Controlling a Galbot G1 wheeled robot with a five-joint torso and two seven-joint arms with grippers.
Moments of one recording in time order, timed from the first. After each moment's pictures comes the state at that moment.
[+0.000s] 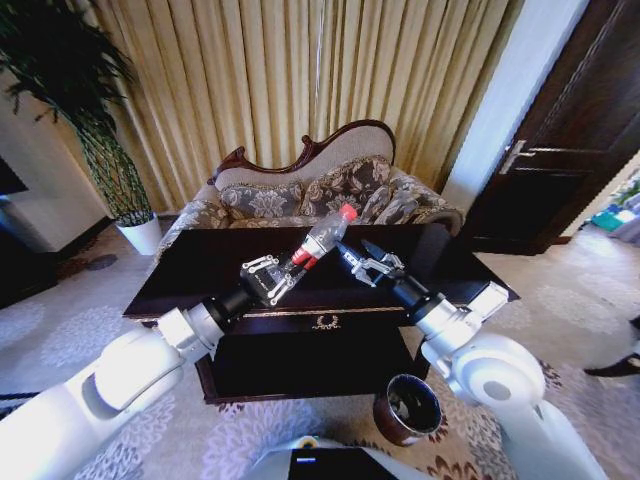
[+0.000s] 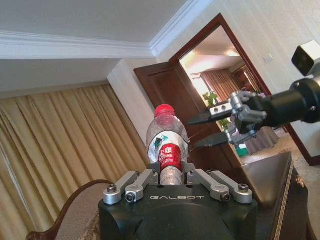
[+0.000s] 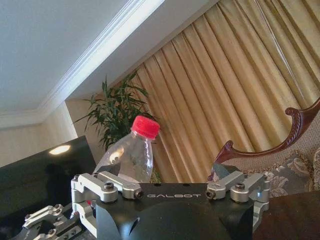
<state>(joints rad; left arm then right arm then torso) 1.13 -0.52 -0.30 -2.46 -0.52 0.08 0.06 -1.29 0.97 0.53 2.50 1.19 -0.34 0.11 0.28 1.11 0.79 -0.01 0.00</state>
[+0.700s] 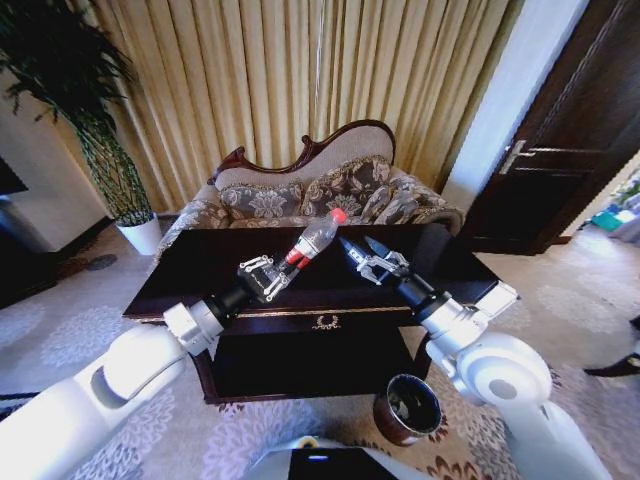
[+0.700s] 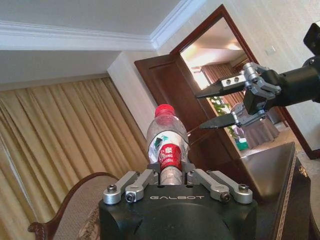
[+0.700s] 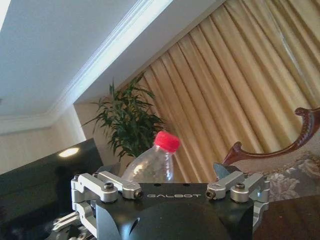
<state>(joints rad) 1.09 -0.53 -0.26 -2.40 -0.52 0.08 0.08 -1.30 0.98 0.54 2.50 1.20 -0.34 0.06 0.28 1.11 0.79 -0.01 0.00</state>
